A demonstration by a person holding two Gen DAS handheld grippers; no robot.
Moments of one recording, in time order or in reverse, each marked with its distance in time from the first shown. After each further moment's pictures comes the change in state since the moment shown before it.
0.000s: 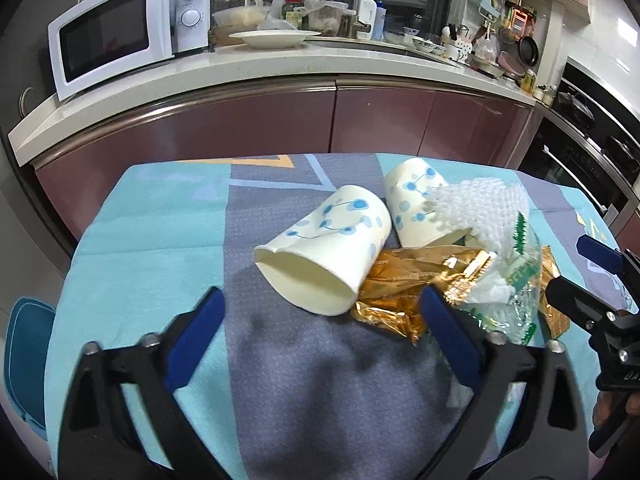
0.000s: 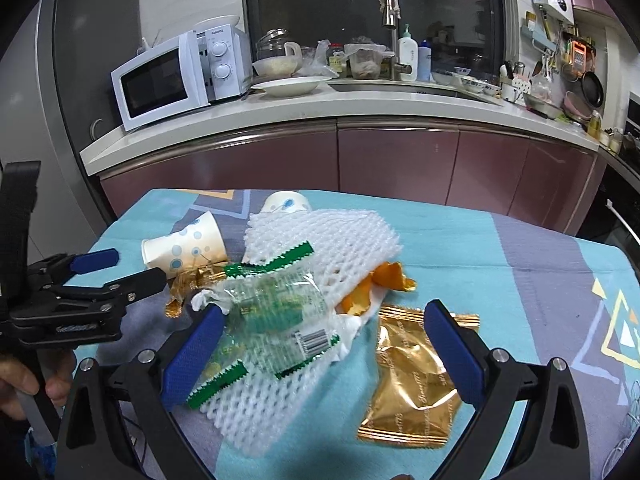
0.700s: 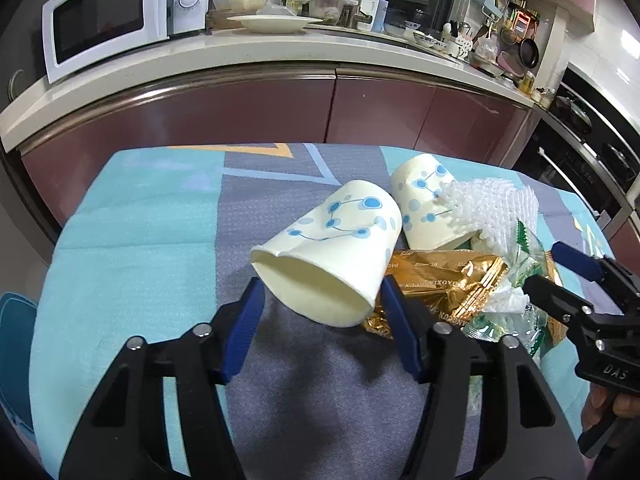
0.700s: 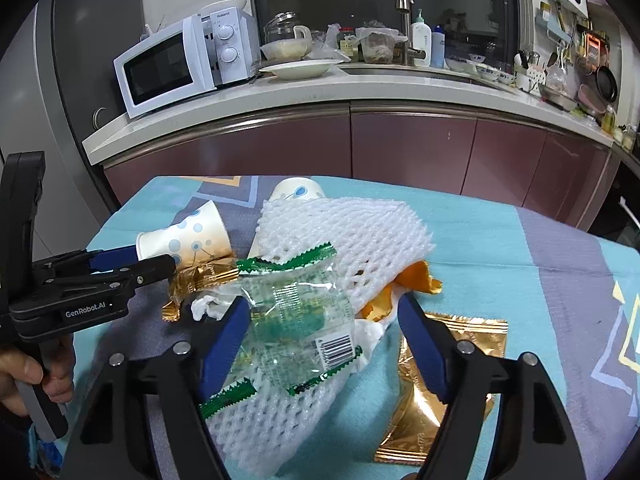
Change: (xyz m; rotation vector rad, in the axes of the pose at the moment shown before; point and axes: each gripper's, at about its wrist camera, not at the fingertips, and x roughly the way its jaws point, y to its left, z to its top) left arm 0.021 0.014 0.003 -0.030 0.034 -0.060; right arm 0.028 0.004 0.005 -0.008 0.058 0.046
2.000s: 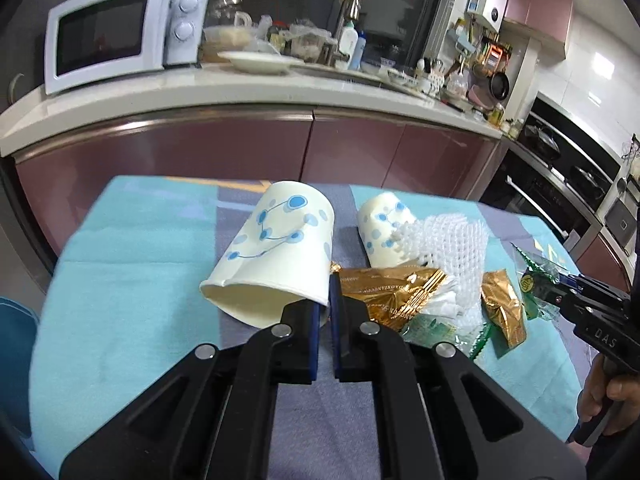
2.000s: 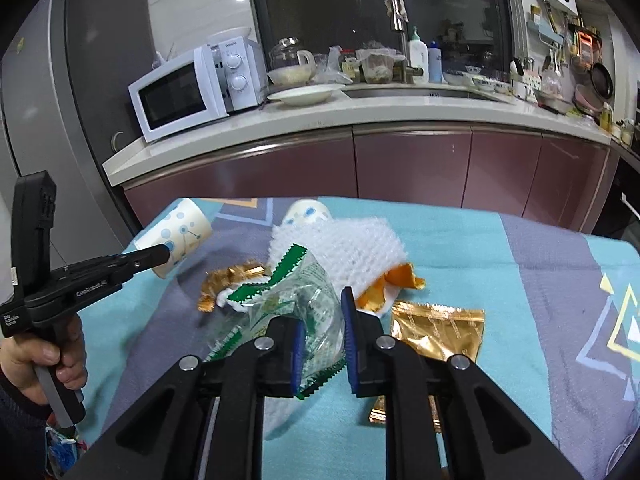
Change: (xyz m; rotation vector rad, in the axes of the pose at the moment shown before) left arm -0.055 0.010 -0.006 -0.006 -0.150 -0.102; right arm -0.054 -0.005 -0.008 0.023 -0.084 0.040
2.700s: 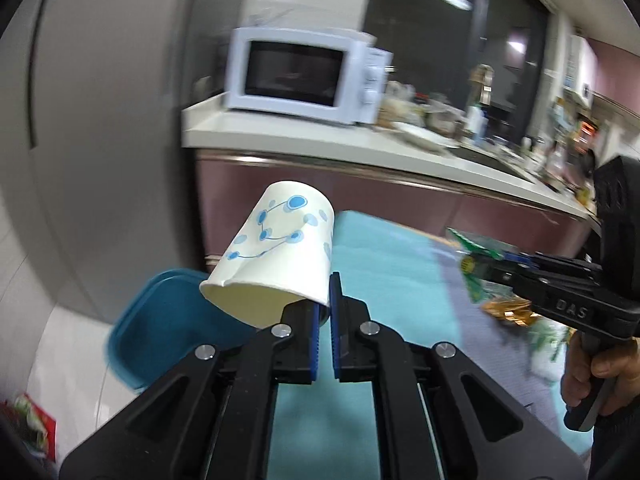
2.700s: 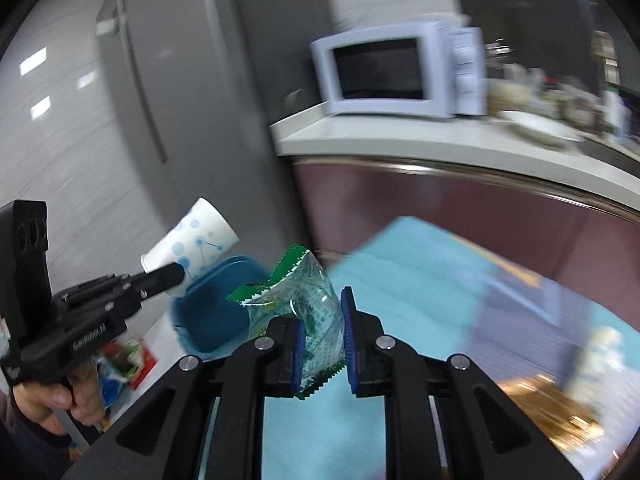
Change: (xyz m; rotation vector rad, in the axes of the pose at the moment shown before) left arm -0.201 0.192 -0.041 -0.220 -0.185 0.360; right arm 0.077 0.283 0.056 -0.317 0.082 0.486
